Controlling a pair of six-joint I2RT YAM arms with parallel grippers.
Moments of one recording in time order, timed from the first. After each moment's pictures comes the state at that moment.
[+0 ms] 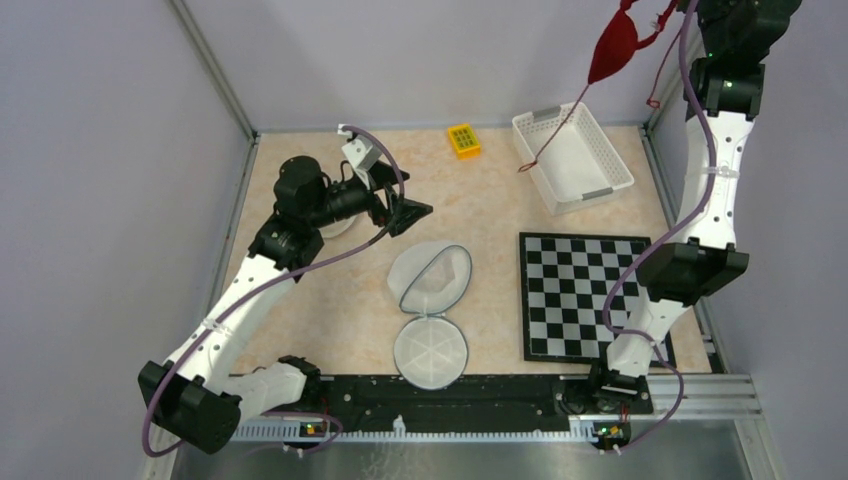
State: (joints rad) left arm -0.41 1.11 1.09 -0.02 0.69 -0.10; right arm -0.19 1.91 2.42 -0.12 -0.28 -0.04
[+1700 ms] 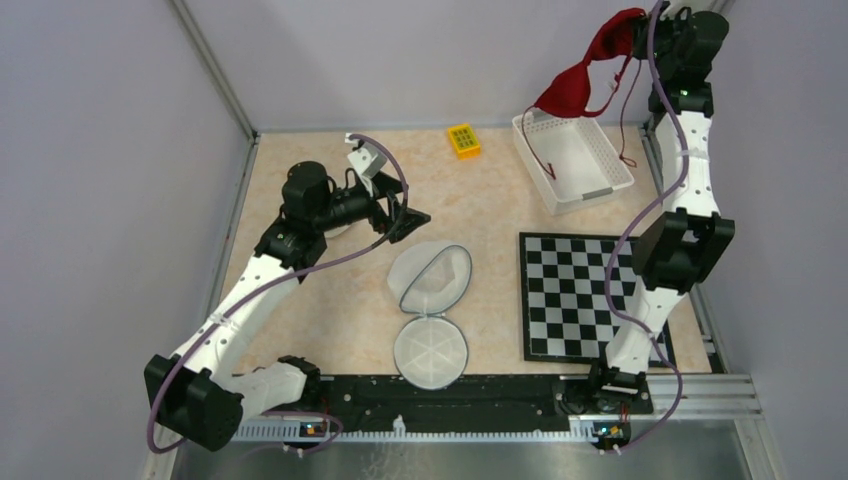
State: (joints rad) left arm -0.39 1.12 1.02 -0.03 0.71 -0.07; right arm -0.17 2.01 2.18 -0.05 -0.25 0.06
